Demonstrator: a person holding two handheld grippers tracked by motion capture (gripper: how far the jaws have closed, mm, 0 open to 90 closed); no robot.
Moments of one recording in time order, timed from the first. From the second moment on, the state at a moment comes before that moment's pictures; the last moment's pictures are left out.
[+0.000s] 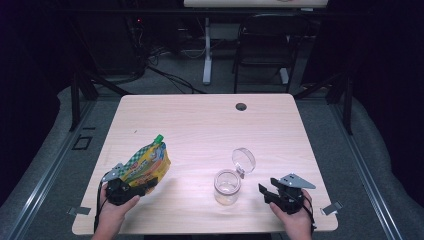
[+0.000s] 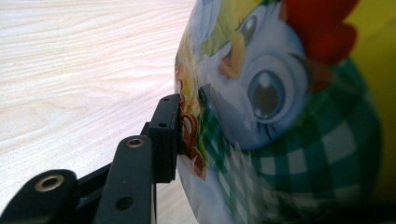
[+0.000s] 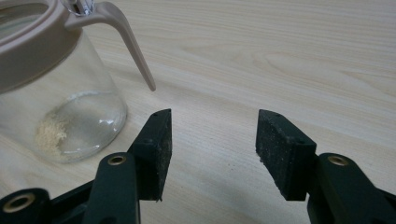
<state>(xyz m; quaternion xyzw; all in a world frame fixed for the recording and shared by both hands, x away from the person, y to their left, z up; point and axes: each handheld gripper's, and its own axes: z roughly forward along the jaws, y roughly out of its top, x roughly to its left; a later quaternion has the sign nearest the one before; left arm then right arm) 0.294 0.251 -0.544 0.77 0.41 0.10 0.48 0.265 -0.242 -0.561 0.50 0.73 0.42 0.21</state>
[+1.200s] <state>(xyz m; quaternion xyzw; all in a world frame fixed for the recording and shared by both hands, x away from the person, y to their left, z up) 0.283 0.215 -0.539 0.83 0.36 0.17 0.40 0.263 -0.242 -0.558 0.49 0.73 0.42 0.21</state>
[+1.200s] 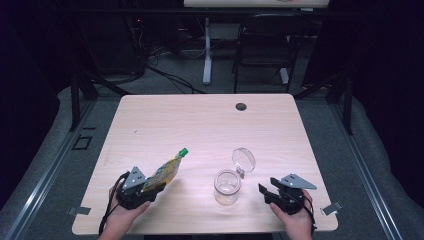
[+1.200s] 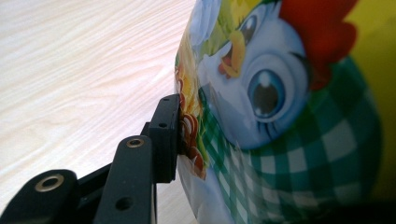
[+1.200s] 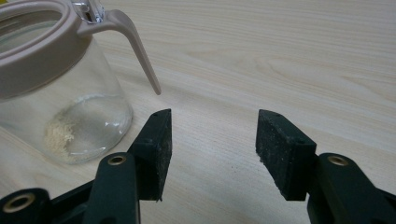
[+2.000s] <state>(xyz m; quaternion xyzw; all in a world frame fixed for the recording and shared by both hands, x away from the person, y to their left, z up) 0.274 0.198 -0.537 0.86 0.31 0.22 0.35 0.260 -0.242 -0.555 0.48 0.73 0.43 0.22</state>
